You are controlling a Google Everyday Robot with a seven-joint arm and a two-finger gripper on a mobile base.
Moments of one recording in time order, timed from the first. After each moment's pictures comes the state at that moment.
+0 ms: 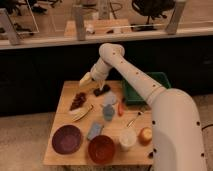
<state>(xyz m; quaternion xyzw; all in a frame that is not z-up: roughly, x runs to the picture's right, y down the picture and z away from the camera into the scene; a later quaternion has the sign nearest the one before) -0.079 -0.020 0.835 -0.05 -0.41 -0.62 0.67</state>
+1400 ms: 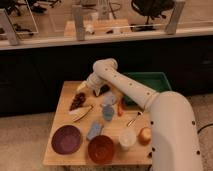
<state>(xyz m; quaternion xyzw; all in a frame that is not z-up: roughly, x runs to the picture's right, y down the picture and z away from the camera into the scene) -0.105 0.015 0.899 -0.02 -0.35 -0.62 0.70</state>
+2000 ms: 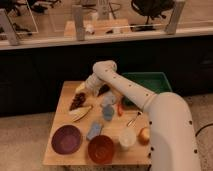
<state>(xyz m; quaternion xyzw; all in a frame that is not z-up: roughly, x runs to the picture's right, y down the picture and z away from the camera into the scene) -0.119 0.031 0.908 -0.02 -0.38 -0.61 0.69</state>
